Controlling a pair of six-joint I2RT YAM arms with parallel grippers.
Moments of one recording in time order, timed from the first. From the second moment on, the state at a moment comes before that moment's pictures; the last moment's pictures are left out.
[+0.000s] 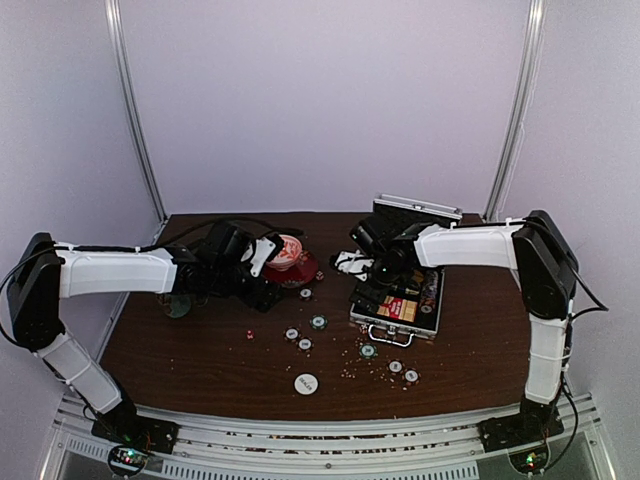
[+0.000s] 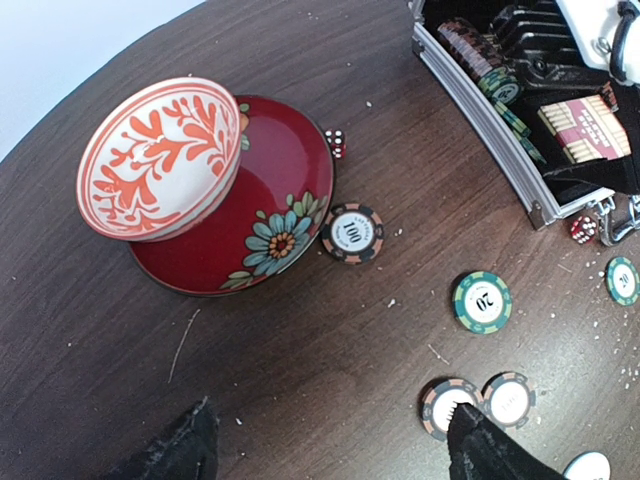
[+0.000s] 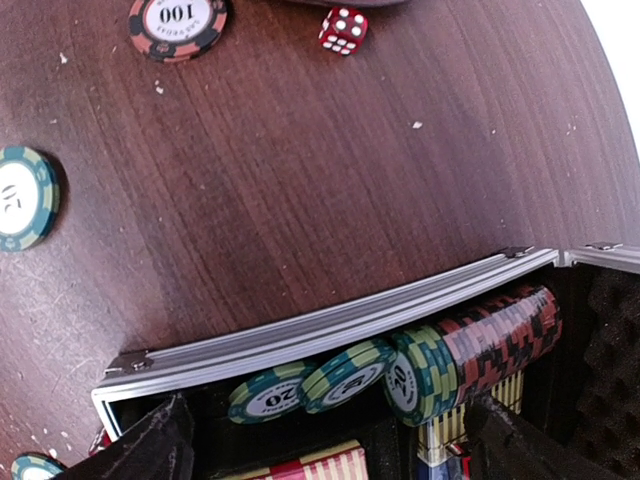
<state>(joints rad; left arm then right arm) -0.73 1.57 0.99 -0.20 -0.05 -0.01 0.74 1.99 1.45 -0.53 0.18 -0.42</state>
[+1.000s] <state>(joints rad) -0.73 1.57 0.99 -0.19 -0.03 -0.01 0.72 2.07 1.51 -0.55 0.35 -0.38</state>
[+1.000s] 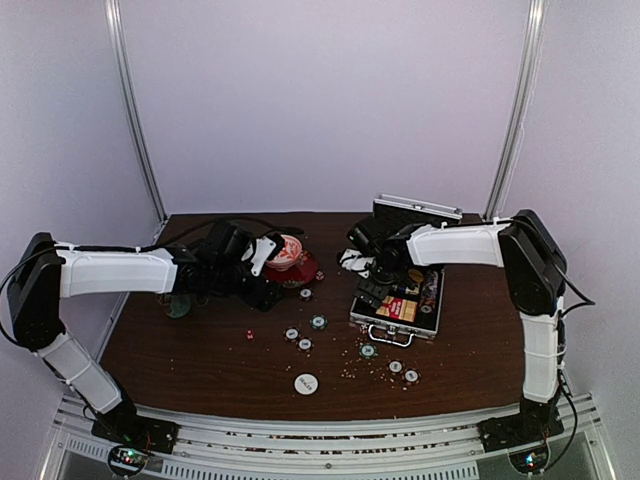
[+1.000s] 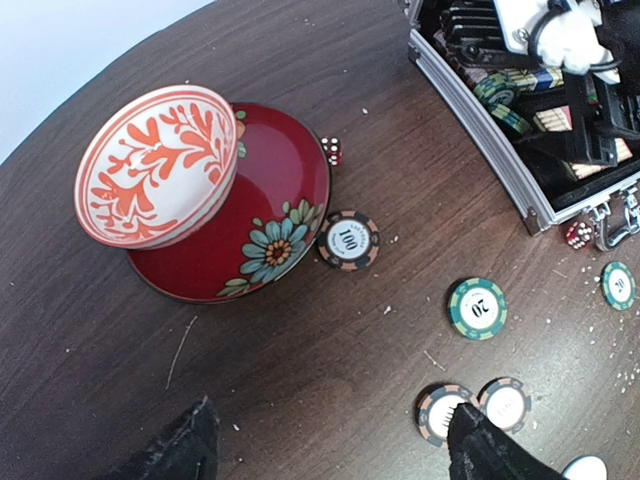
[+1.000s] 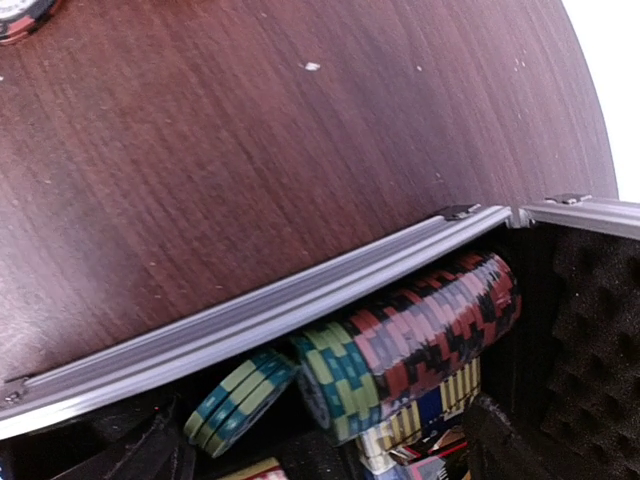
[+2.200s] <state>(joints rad) -0.73 1.58 0.99 -0.19 -0.02 -0.01 0.63 2.07 1.57 -0.61 0.21 -0.39</state>
